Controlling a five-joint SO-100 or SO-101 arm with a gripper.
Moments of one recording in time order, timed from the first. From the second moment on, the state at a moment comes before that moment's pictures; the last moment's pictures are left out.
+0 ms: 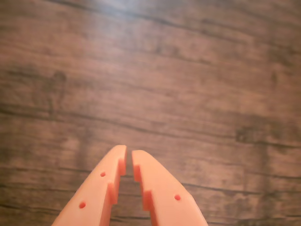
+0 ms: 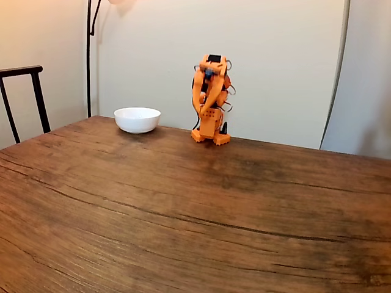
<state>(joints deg) 5.6 178.9 152.7 64.1 107.7</state>
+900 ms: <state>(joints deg) 6.2 190.1 170.5 63.5 107.6</state>
